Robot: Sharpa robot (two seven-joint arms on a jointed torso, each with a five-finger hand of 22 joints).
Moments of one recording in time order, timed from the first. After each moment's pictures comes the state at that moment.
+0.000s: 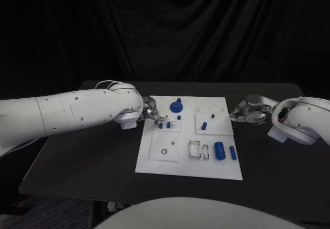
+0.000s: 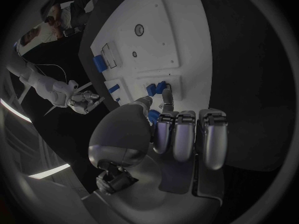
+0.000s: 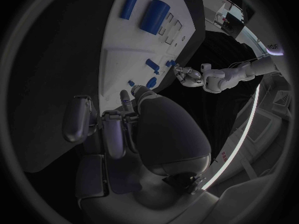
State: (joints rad) left arm 1.32 -0.73 -0.21 1.42 -0.98 0.10 -0.55; left_hand 1.09 0.05 0.11 0.28 0.31 0.89 0.06 0.34 1.19 1.47 -0.01 1.57 1.31 1.47 -0.06 1.57 1.31 0.01 1.47 -0.06 1.57 1.31; right arm 1.33 -0.90 -0.25 1.44 -1.01 -0.09 -0.14; right_hand 1.47 -0.02 0.19 0.27 0.43 0.96 0.15 0.07 0.11 1.46 0.06 1.53 1.31 1.46 -0.01 1.51 1.31 0.07 1.40 0.11 1.25 1.31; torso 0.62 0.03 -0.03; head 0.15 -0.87
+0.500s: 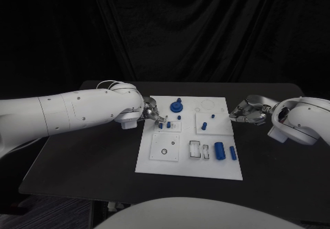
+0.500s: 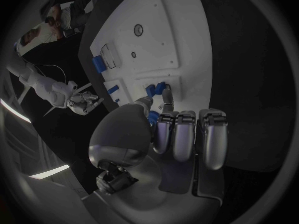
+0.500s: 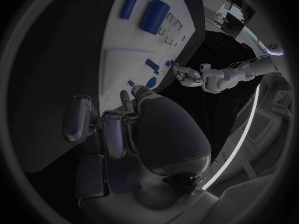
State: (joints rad) left arm 1.31 -0.72 -0.21 1.40 -0.98 0.11 -0.55; left_hand 1.10 0.05 0.12 0.27 0.31 0.89 0.06 0.34 1.19 1.47 -0.01 1.57 1.31 1.47 -0.06 1.57 1.31 0.01 1.47 -0.06 1.57 1.31; right arm 1.33 -0.90 -0.25 1.44 -1.01 -0.09 -0.14; right_hand 1.47 -0.02 0.19 0.27 0.43 0.96 0.15 0.07 0.11 1.46 0.06 1.53 1.31 1.46 -0.01 1.51 1.31 0.07 1.40 0.11 1.25 1.31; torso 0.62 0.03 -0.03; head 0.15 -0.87
